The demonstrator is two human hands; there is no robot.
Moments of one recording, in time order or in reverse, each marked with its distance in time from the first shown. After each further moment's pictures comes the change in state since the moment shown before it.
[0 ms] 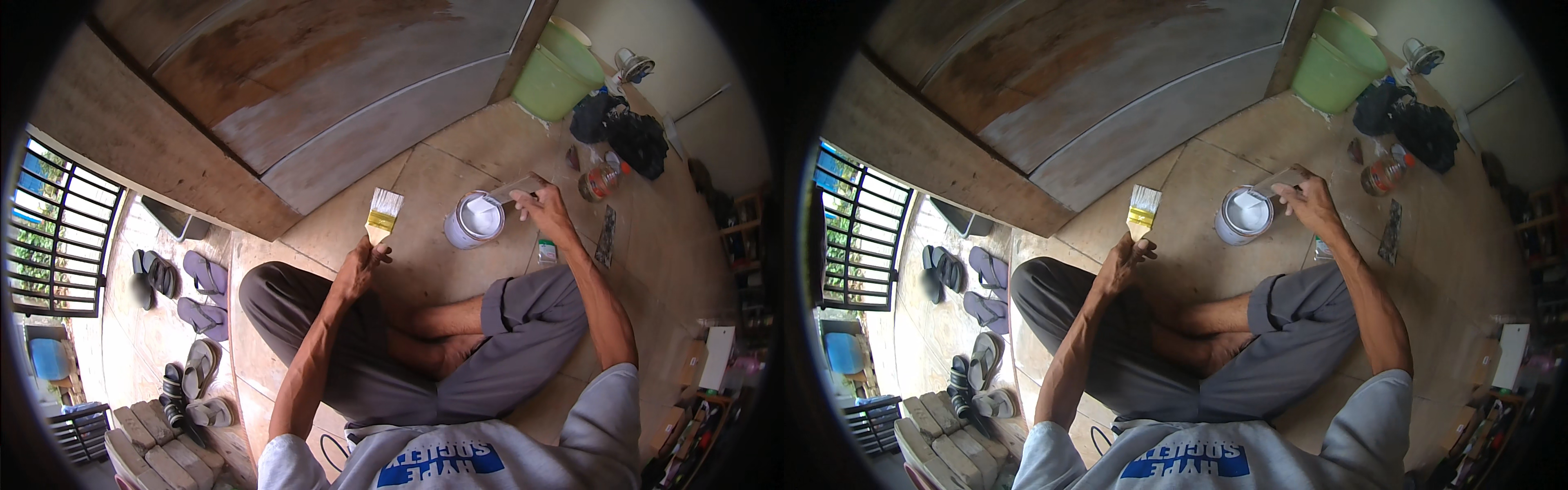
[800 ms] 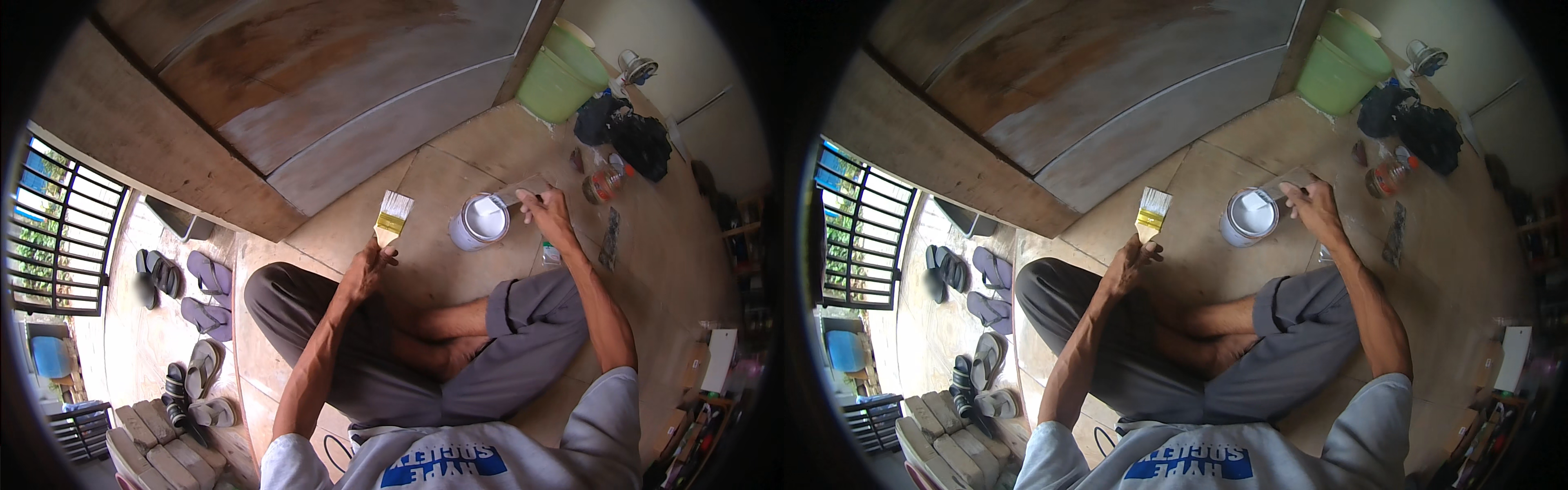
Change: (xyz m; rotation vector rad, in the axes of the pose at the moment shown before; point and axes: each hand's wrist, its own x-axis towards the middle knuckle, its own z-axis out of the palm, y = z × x) left_hand -0.003 0.009 0.002 0.007 -0.002 -0.010; right_hand 0.002 0.007 0.013 0.109 0.079 0.113
